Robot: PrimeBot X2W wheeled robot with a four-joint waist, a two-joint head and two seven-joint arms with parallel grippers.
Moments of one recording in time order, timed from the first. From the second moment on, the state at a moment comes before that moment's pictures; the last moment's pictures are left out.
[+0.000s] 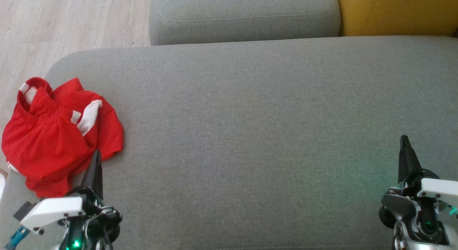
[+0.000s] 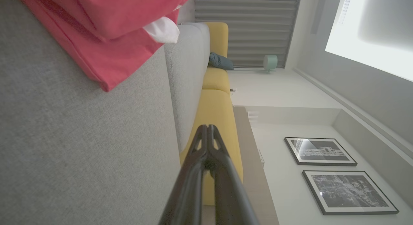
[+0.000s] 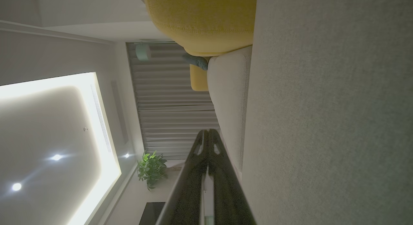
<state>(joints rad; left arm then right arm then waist) -0.05 0.03 0.08 0.28 -1.60 -0.12 0.11 -0.09 -0.05 -0.13 0.28 1.60 0.12 0.11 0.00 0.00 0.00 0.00</state>
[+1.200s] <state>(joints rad) -0.05 0.03 0.08 0.28 -1.60 -0.12 0.11 -0.09 -0.05 -0.13 0.28 1.60 0.12 0.11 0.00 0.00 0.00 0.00</state>
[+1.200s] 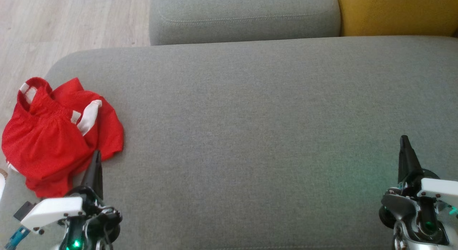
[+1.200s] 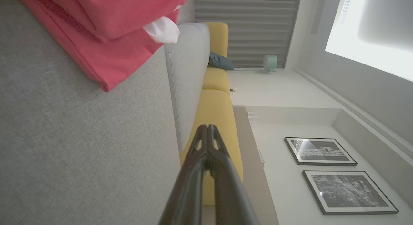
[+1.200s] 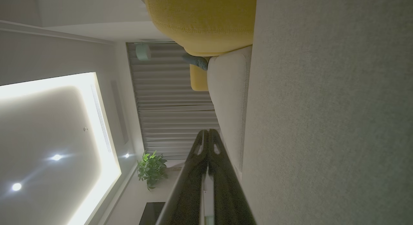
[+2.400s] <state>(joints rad) -0.01 0.02 0.07 0.38 -1.38 -0.12 0.04 -0.07 -0.06 -0.05 0.37 1.41 0.12 0.04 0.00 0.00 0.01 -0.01</state>
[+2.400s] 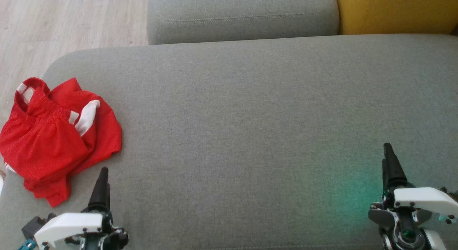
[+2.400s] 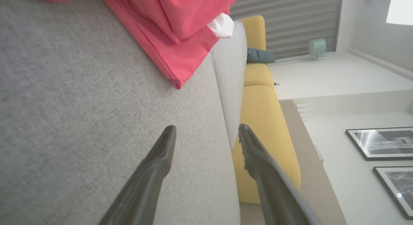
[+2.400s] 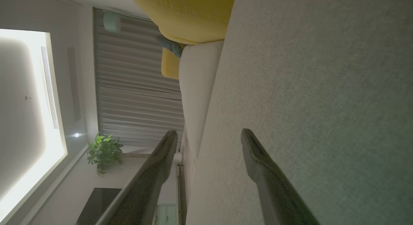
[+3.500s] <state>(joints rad) -0.04 0.02 -0.02 0.38 -0.88 -0.02 -0.06 -0.11 -0.08 0.04 0.42 0.98 0.12 -0.05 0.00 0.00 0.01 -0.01</state>
